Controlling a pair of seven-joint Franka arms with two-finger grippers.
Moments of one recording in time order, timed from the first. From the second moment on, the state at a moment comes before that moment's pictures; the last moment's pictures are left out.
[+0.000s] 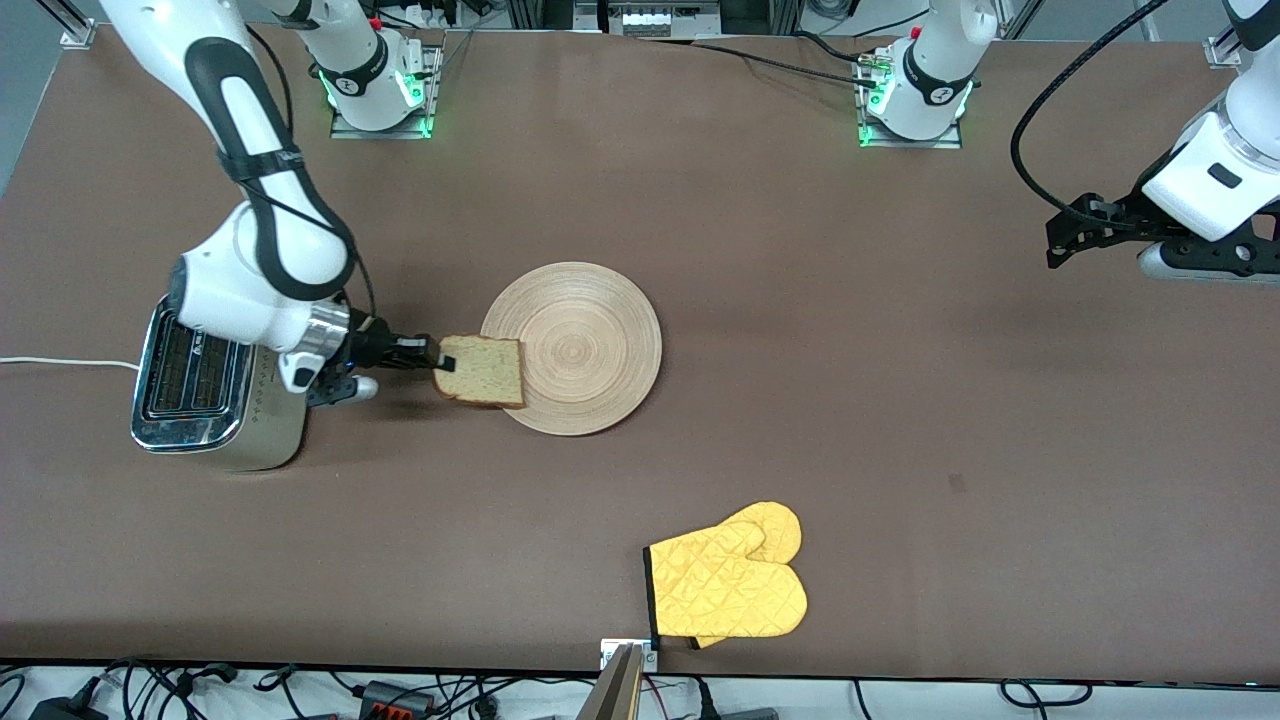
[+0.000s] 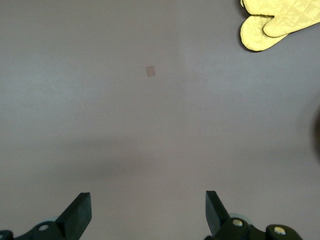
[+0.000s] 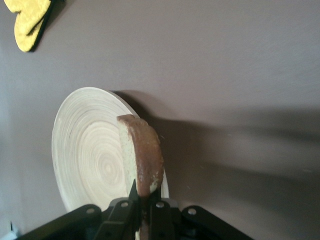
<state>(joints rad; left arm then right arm) -0.03 -0.02 -0.05 -1.66 0.02 1.65 -0.03 0.21 0.38 -0.07 -1.96 0.81 2.19 -0.41</state>
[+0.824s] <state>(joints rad) -0.03 -0.02 -0.05 -1.66 0.02 1.65 -0.03 0.11 0.39 -0.13 -1.39 0.28 1.43 -0.09</state>
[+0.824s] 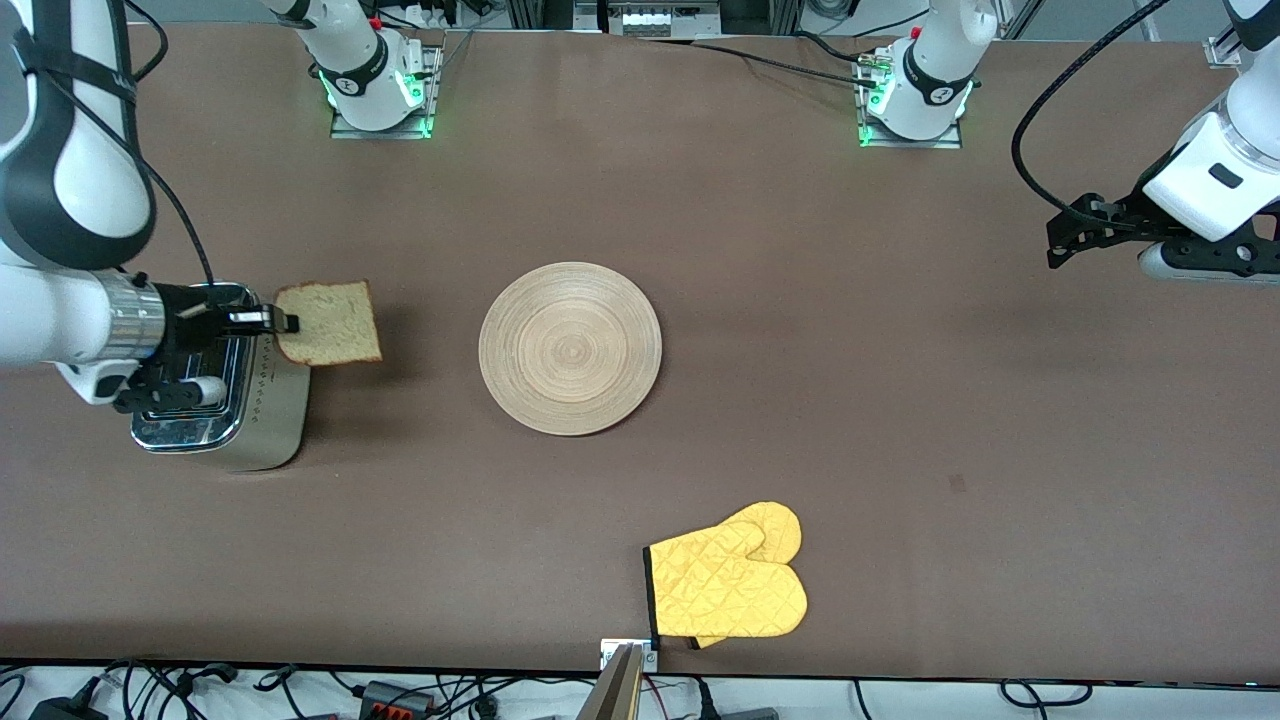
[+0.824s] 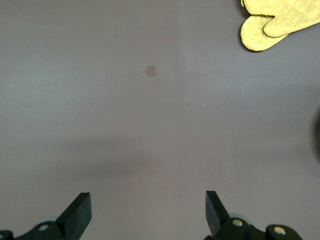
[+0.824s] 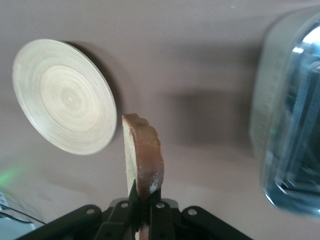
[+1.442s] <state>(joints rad) -0.03 -0.02 -0.05 -1.66 0.02 1.65 -0.03 0.14 0.53 -0.12 -1.09 -0.23 1.29 -0.21</state>
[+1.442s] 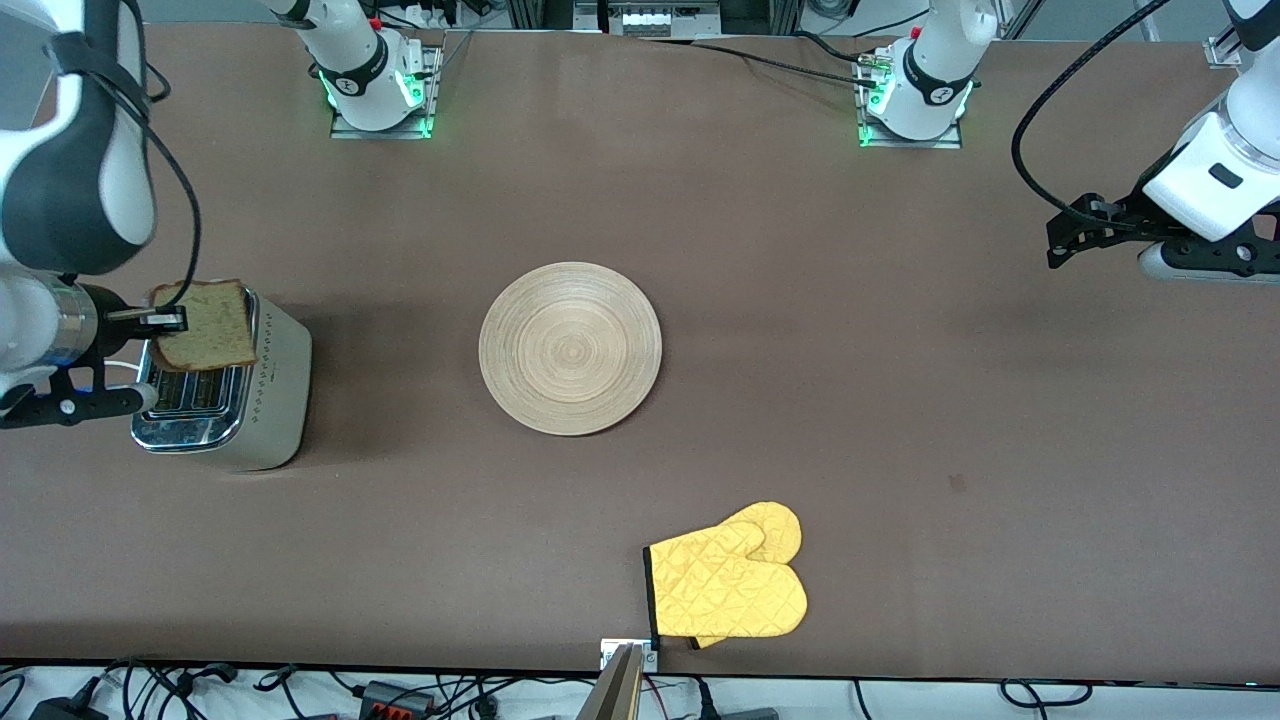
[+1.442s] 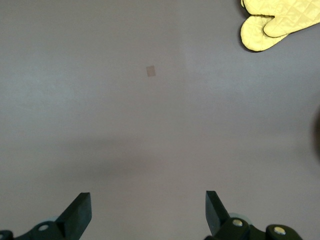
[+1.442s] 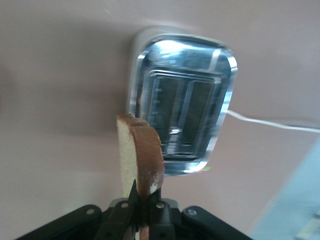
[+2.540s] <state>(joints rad) -0.03 -0.02 -0.05 -1.66 0.02 1.65 -0.03 0.15 0.65 -0.12 -1.08 -0.36 1.31 -0.28</state>
